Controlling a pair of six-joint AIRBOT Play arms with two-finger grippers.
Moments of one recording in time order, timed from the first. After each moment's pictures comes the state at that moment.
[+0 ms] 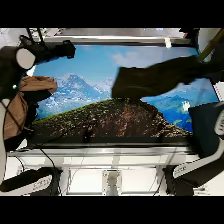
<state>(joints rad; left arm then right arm) -0.22 -1.25 1.56 1.47 -0.78 -1.69 -0.56 -1.69 2.00 -1.04 1.60 1.37</state>
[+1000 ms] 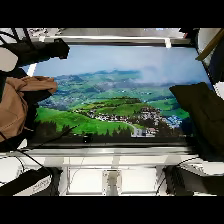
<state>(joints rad) -0.22 -1.17 1.56 1.47 -0.90 -1.69 -1.47 -1.14 1.41 -1.00 1.62 1.55</state>
